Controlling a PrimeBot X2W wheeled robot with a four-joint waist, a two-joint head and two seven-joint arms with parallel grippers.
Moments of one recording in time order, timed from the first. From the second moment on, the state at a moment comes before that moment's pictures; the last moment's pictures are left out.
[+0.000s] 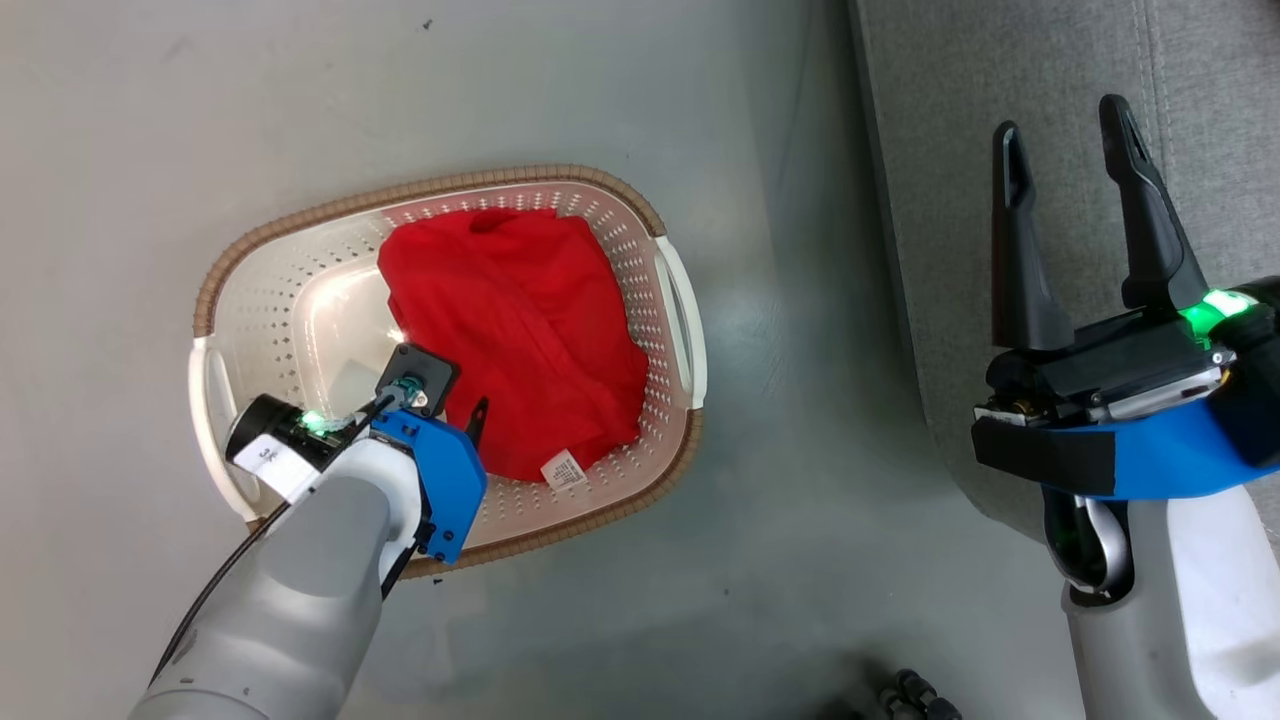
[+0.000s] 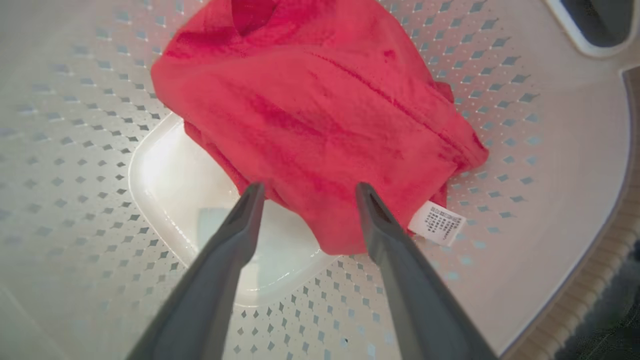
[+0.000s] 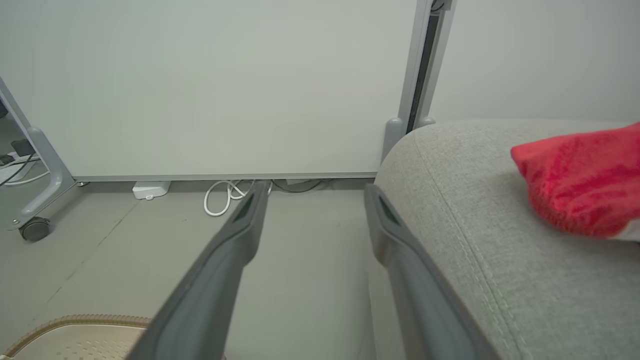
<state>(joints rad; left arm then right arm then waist) -0.82 0.14 -0.87 1.23 -0.47 -0.13 -0.11 -0.41 -0.05 0.05 -0.05 0.12 0.13 -0.26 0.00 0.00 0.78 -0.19</state>
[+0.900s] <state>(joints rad) -0.98 0.16 -0.90 1.26 -0.67 -0.13 0.05 -0.44 -0.05 0.05 -0.12 0.12 0.13 -0.26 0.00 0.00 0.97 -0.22</state>
